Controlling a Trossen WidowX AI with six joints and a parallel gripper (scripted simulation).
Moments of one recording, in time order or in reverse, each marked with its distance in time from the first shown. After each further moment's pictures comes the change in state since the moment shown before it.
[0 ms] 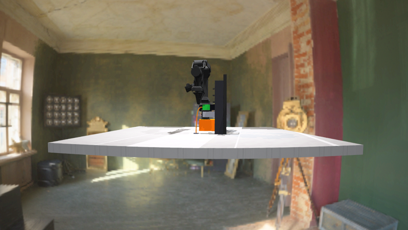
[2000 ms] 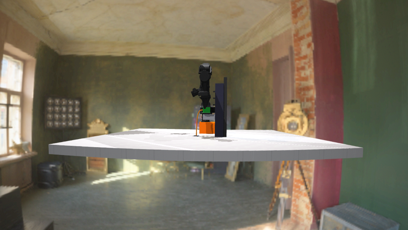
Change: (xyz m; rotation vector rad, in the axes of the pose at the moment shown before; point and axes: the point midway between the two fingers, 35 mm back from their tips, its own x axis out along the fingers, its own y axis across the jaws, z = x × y) arm 0.011 -0.002 -0.038 -0.006 0.020 -0.007
